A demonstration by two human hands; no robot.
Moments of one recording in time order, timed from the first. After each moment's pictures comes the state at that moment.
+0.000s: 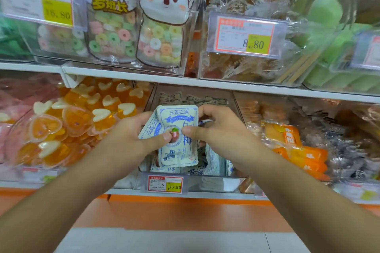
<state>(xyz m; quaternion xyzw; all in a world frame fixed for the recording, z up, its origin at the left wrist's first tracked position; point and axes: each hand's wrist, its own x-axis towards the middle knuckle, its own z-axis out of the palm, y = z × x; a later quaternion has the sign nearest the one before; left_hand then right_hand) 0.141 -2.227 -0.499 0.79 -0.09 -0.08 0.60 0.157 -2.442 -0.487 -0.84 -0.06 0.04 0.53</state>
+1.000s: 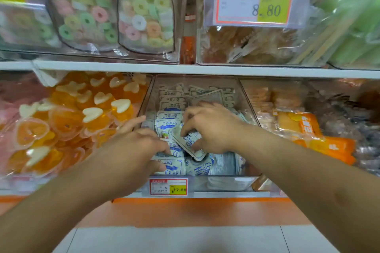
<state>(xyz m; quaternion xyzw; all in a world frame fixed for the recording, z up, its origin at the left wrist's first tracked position) 0.160 -2.219 -0.525 0.97 -0.25 -0.04 0.06 0.227 -2.445 -0.533 -0.95 -0.31 0.00 0.00</state>
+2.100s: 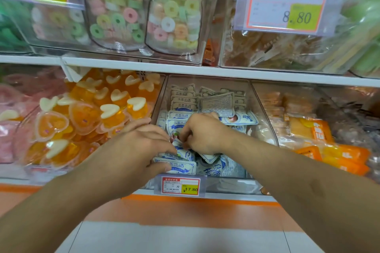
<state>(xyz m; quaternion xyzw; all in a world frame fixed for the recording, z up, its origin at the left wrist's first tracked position) 0.156 -2.189 -0.532 0.94 -0.32 0.06 0.09 0.242 -2.401 -0.556 -0.96 -0.21 0.08 0.13</state>
